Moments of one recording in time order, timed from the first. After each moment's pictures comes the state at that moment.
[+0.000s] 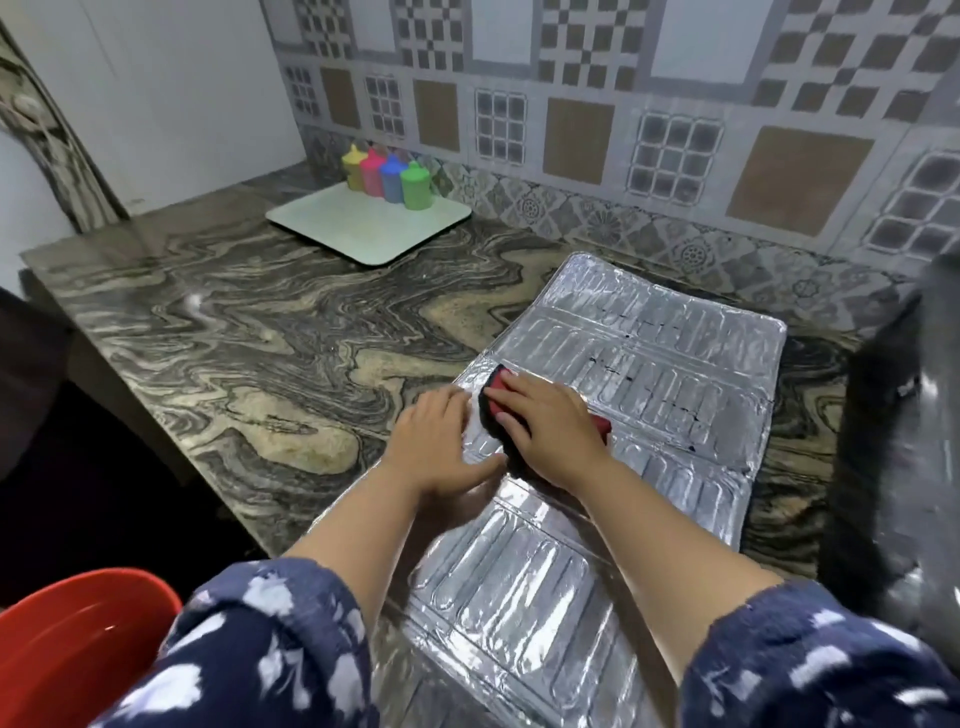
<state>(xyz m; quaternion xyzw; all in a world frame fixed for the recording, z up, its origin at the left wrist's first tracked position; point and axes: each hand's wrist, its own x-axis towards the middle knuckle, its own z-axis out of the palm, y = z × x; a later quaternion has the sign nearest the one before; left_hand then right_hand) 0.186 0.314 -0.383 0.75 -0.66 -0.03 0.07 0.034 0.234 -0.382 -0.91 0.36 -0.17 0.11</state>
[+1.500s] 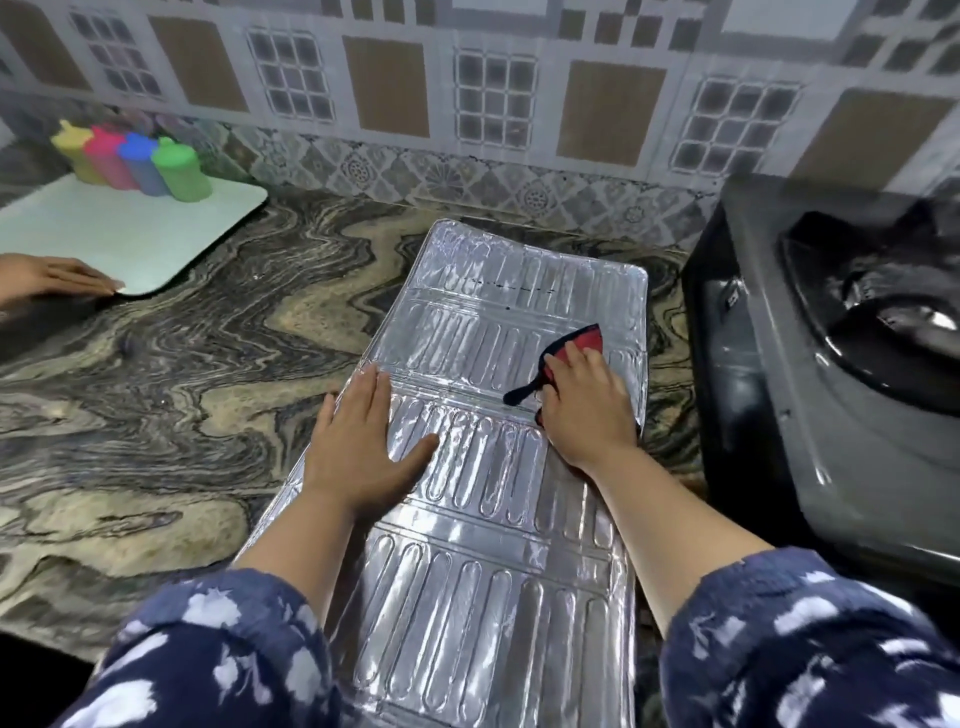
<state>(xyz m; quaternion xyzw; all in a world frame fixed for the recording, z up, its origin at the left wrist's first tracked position) 0.193 0.271 -0.407 0.67 -0.74 -0.03 0.08 -0.064 0.231 -0.394 -0.72 0.69 -0.08 0.05</state>
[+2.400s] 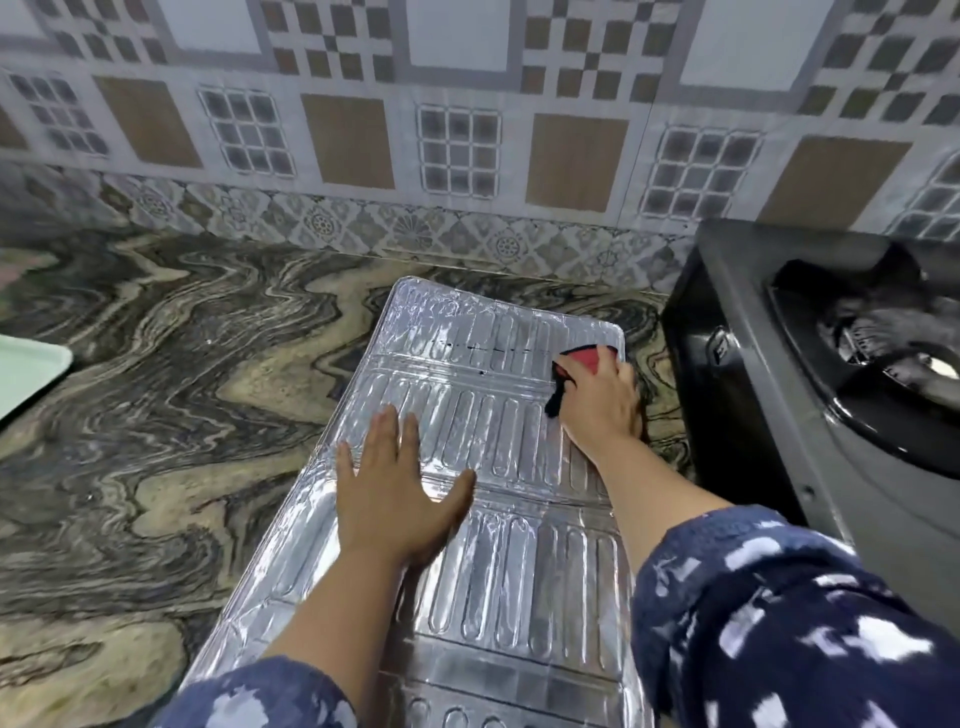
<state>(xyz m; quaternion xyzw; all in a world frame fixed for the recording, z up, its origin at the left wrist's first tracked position) 0.134 0.232 -0.412 0.70 -0.71 -0.04 0.10 -0.091 0.155 -0.387 -0.60 0.78 -0.19 0.08</state>
